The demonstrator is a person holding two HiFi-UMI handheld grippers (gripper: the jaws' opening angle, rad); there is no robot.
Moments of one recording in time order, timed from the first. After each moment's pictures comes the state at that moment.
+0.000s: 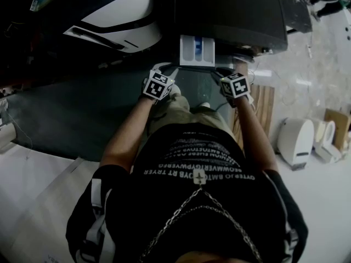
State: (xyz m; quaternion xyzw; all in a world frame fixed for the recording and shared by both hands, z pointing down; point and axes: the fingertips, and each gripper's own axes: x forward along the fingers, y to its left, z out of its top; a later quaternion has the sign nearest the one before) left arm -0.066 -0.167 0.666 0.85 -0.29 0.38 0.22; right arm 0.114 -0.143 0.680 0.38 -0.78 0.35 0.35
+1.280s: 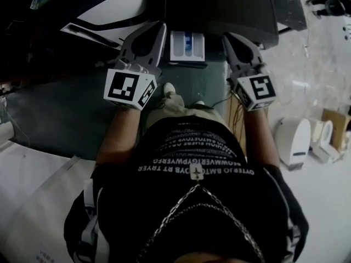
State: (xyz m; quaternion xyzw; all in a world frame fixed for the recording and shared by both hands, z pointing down) left arm -0.024 -0.211 0.299 0.91 -0.42 0.04 0.01; right arm 0.117 -0.191 0.339 0.47 -0.88 0.04 0.08
